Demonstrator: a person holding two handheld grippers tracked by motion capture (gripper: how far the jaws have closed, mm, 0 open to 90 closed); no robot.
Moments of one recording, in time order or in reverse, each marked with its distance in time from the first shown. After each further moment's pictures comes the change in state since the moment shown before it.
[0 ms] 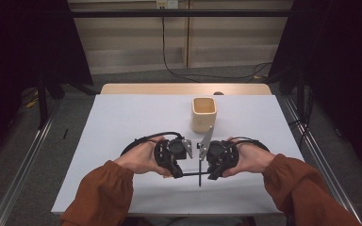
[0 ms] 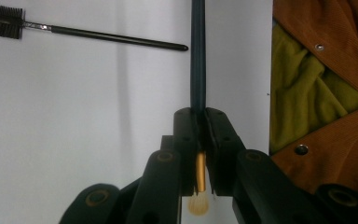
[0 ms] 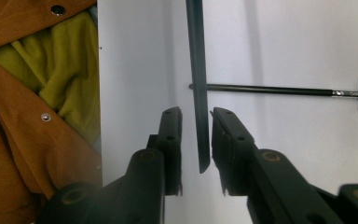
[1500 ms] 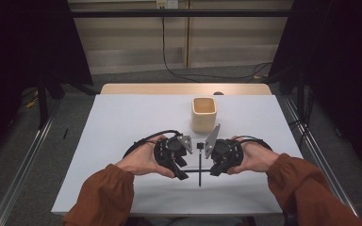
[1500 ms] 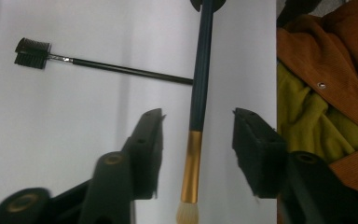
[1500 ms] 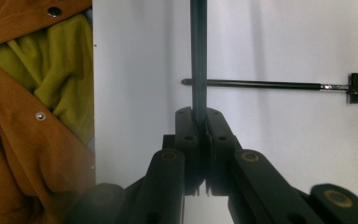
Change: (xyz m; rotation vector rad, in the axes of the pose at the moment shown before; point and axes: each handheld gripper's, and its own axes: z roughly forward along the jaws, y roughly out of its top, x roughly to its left) left arm 0.006 -0.004 0.001 -0.145 0.030 -0.021; right arm -0.003 -0.012 -0.004 -0.040 -0.004 0.011
